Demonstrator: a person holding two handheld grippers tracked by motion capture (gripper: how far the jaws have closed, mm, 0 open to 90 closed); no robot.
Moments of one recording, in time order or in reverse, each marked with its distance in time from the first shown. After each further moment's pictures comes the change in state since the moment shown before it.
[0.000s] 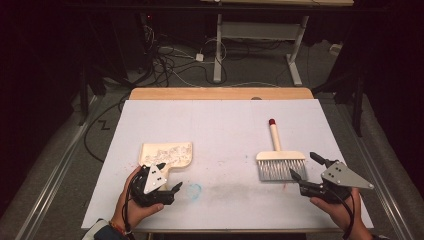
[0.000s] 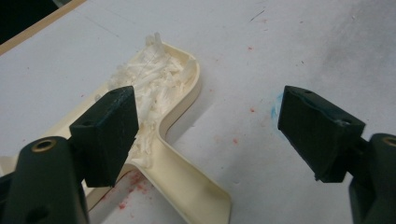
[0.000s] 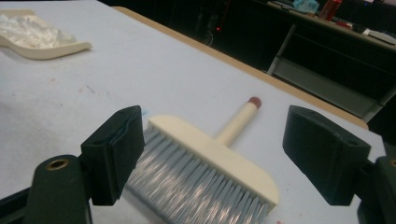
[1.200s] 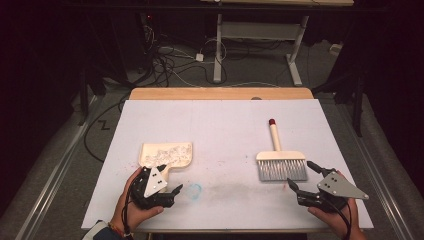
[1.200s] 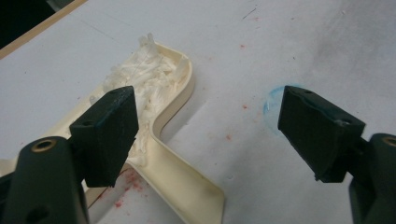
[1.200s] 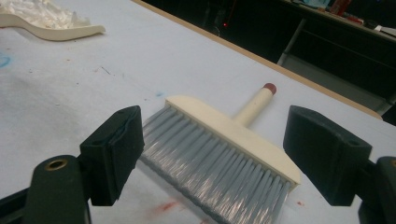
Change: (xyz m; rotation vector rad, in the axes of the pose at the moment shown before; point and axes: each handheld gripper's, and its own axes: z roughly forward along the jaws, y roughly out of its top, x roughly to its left) left arm -0.004 -0.002 -0.003 -0.004 -0.005 0.025; right arm 0.014 -0.016 -0.004 0.008 0.014 -0.019
